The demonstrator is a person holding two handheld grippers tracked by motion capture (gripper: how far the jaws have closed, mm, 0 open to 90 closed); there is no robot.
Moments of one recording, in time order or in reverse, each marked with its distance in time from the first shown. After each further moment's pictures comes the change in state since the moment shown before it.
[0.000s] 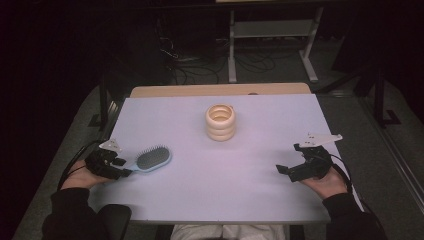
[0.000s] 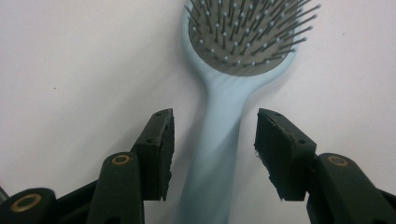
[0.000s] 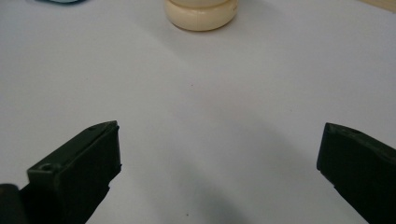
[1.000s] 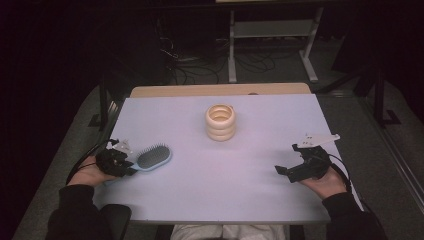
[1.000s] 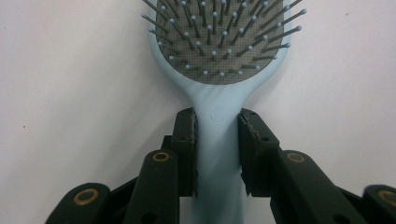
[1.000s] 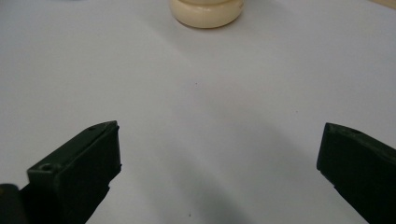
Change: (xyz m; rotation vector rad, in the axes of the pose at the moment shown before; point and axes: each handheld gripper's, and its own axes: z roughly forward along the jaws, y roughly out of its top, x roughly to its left) left arm -0.002 0.016 0.018 0.072 -0.041 0.128; right arm 0.001 0.001 0.003 0.013 0.011 -0.020
